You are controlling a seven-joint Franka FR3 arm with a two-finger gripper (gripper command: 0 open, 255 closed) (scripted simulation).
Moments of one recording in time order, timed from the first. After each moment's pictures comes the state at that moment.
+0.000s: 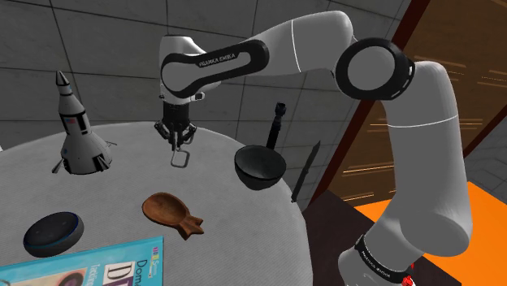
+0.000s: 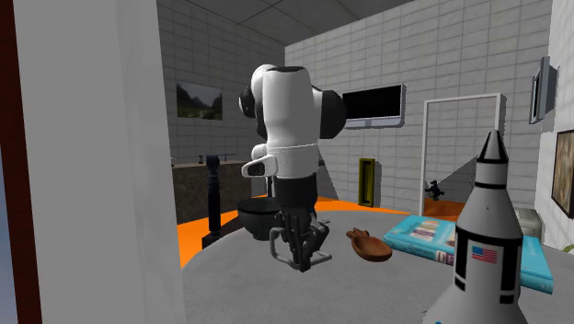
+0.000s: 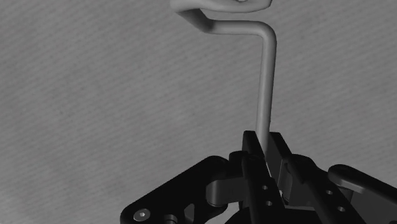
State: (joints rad) arm 0.10 0.62 0.34 -1.46 -0.11 2.01 1.08
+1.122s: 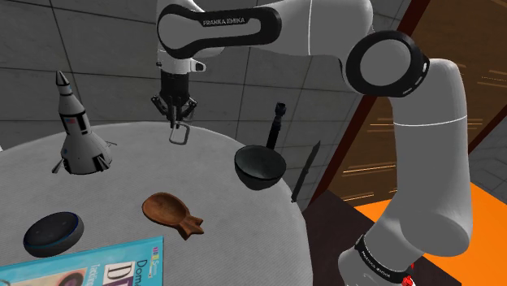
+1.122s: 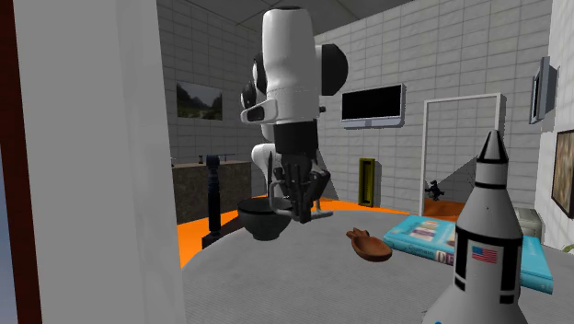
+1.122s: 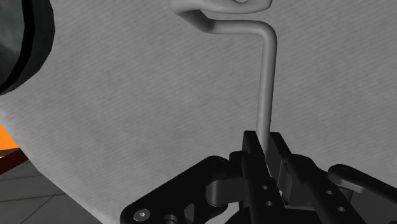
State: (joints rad) arm 0.10 0.56 0.35 -1.31 -0.10 1.81 1.08
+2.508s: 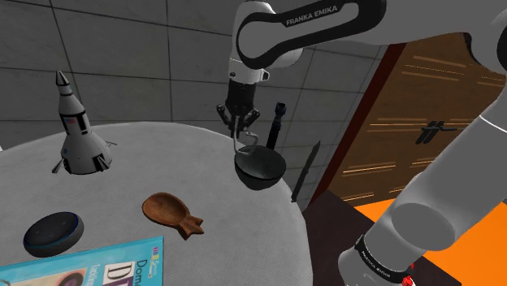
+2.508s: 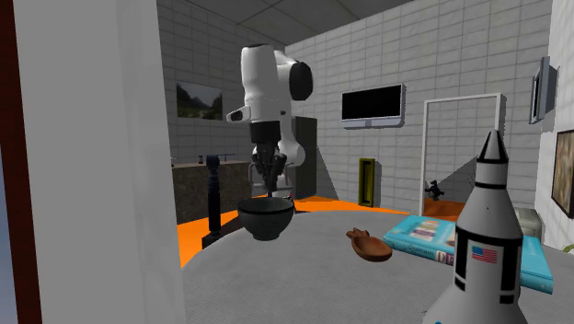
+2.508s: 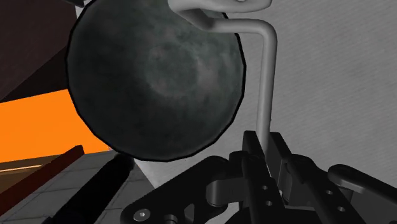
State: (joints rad) arm -0.09 -0.07 0.33 -2.11 0.12 1.99 0.84
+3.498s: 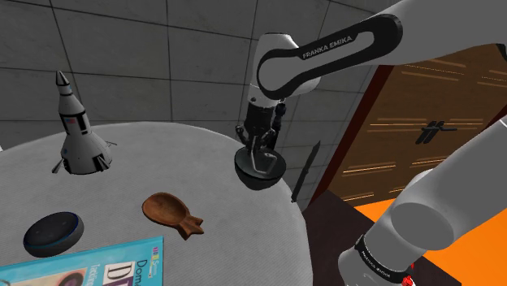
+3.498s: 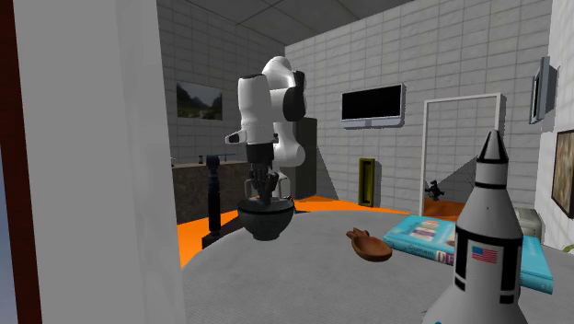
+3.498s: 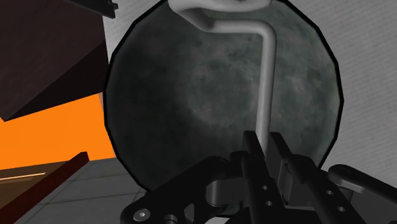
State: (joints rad) arm -0.10 -0.20 0.30 -2.39 0.17 2.13 0.75
